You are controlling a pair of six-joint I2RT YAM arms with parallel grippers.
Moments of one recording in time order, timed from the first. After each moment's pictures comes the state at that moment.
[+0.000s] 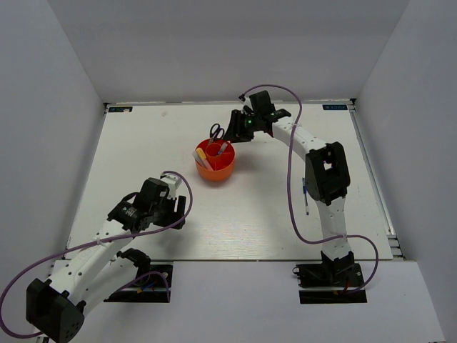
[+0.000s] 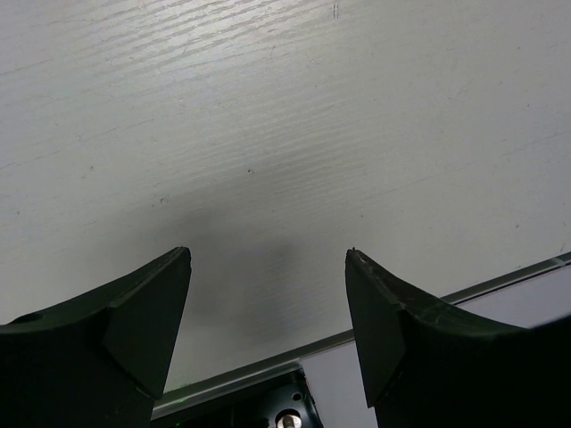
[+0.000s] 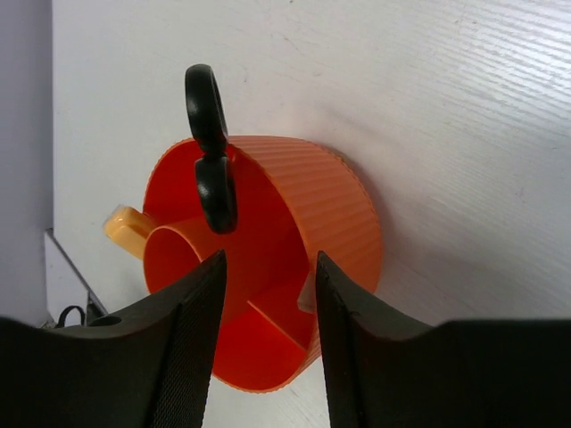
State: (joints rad) left arm -0.50 0.81 0.60 -0.75 0.01 -0.23; right arm 0.49 2.20 1.88 -0.45 -0.53 0.47
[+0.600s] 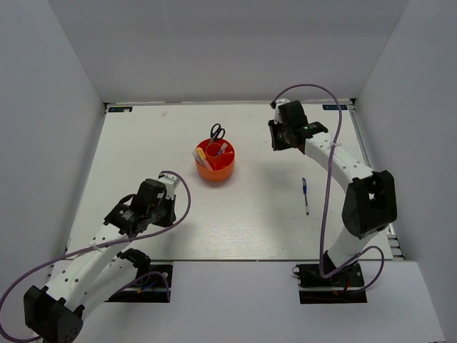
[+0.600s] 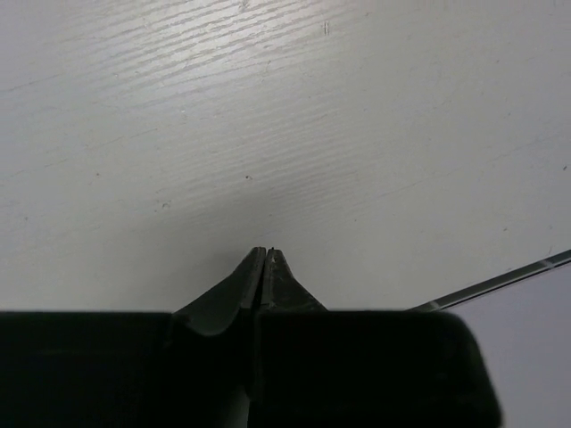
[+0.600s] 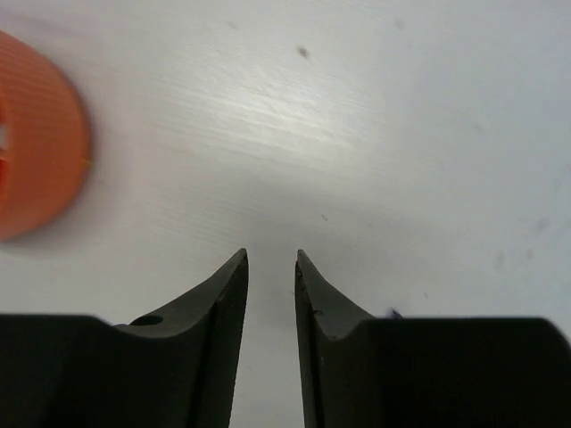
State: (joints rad) left arm -0.50 0.77 0.60 -0.75 0.01 -0.23; right arm 0.43 1.71 1.42 -0.51 0.02 0.09
